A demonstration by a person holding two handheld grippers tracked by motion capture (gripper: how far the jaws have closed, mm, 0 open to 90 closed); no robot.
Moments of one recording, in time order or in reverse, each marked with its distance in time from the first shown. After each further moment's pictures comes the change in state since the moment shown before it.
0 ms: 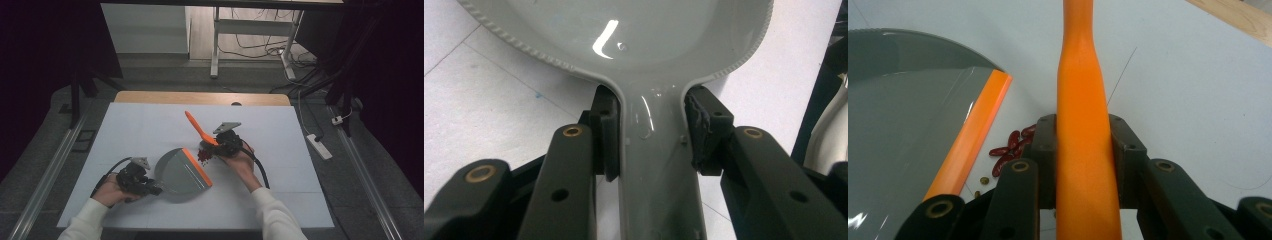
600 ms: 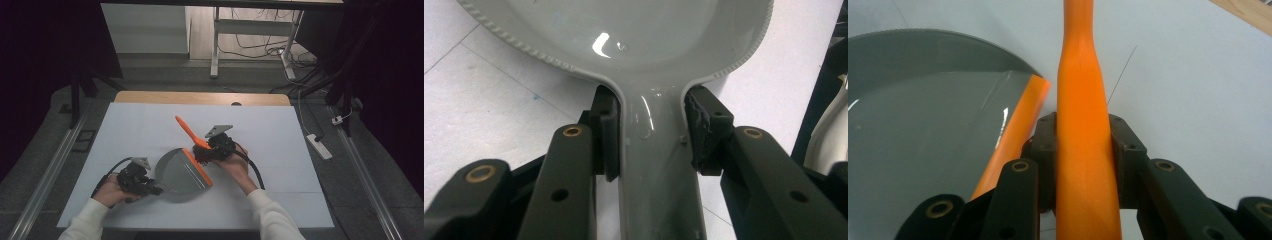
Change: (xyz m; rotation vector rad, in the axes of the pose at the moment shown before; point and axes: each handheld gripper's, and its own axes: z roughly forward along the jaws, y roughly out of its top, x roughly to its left) left arm -0.001 0.001 0.001 0.004 0.002 -0.003; right arm 0.022 0.008 0.006 0.011 0.052 -0.049
